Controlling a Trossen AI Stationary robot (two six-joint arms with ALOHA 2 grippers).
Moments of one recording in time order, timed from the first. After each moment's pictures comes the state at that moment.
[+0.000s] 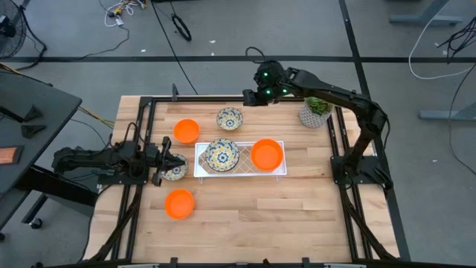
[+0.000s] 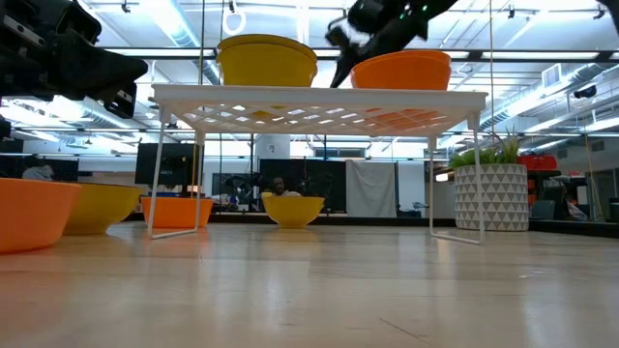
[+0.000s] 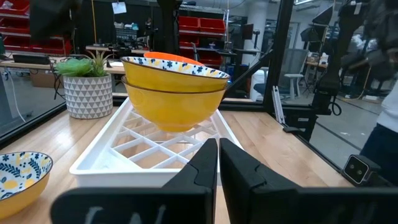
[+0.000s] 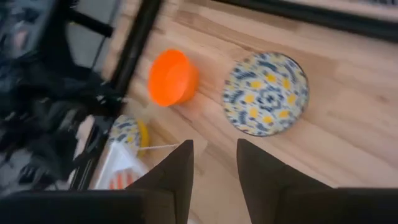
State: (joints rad) left arm -0.03 0.03 0.01 0.08 0.05 -0.09; right arm -0.51 1.73 1.64 -0.72 -0.30 0.73
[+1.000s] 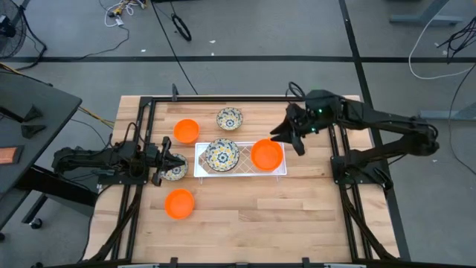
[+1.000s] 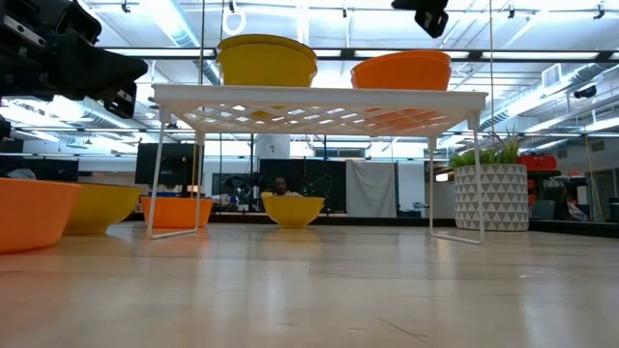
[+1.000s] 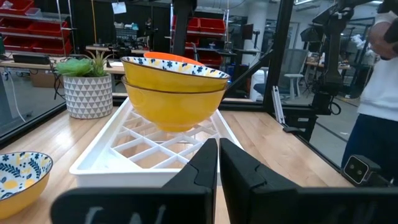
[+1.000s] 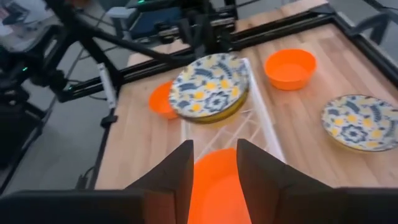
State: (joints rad) left arm -0.03 0.03 0.01 0.08 0.05 -0.09; right arm -0.17 1.13 1.21 -0.60 -0.30 0.19
